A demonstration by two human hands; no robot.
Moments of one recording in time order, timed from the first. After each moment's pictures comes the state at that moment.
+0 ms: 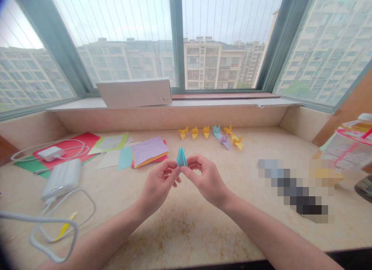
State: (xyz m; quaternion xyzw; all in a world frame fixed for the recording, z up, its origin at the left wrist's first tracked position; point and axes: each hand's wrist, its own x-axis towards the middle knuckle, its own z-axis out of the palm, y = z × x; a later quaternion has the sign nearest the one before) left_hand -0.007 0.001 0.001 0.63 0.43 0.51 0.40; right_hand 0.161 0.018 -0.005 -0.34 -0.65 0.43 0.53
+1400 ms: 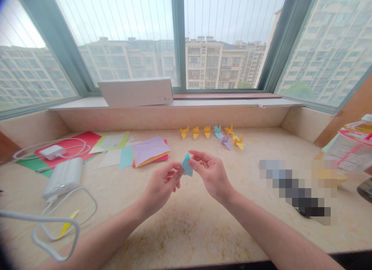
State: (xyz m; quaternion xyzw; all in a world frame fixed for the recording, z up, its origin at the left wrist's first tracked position) left_hand -0.009 0.003 -0.002 0.69 0.42 0.45 0.38; right_hand 0.164 0.023 0.004 -0.34 -0.56 0.47 0.59
